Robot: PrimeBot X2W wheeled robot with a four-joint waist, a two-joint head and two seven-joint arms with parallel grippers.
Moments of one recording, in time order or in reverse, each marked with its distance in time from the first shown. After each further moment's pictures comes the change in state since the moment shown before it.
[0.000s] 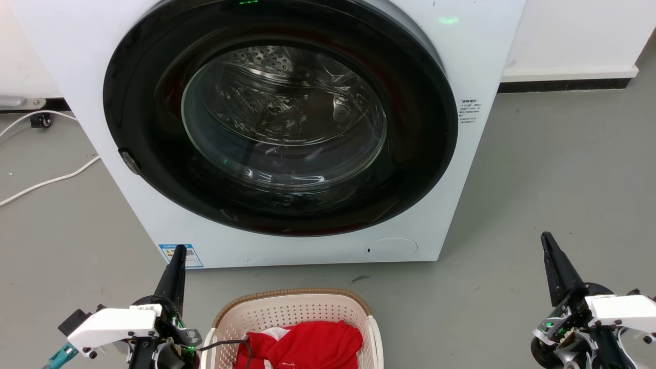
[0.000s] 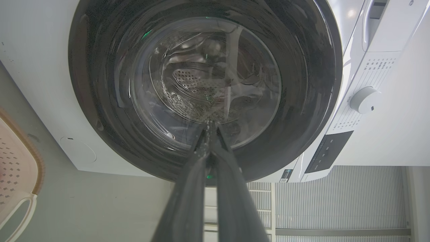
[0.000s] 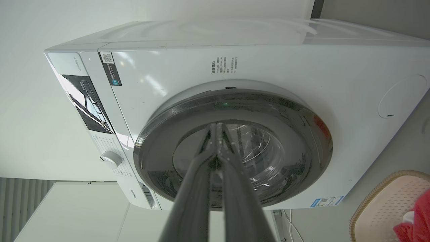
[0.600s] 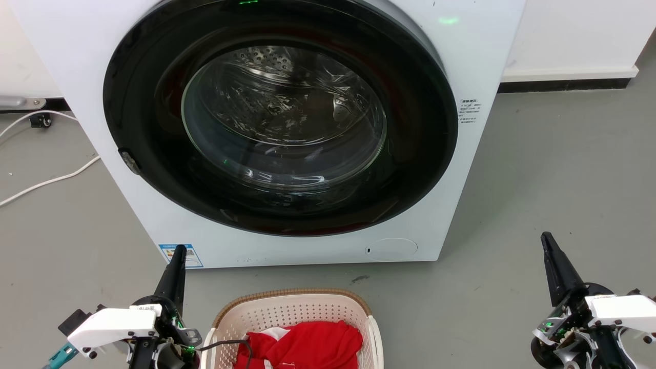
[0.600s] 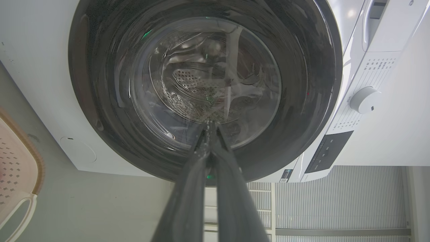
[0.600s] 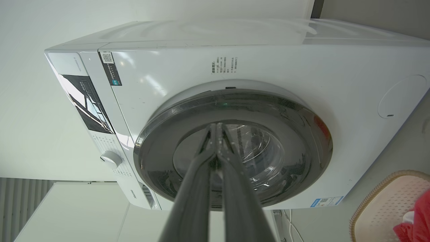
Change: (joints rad) left arm 0.000 0.000 0.000 0.000 0.000 0.000 0.000; right arm 0.000 0.000 0.000 0.000 0.000 0.000 0.000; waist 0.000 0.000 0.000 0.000
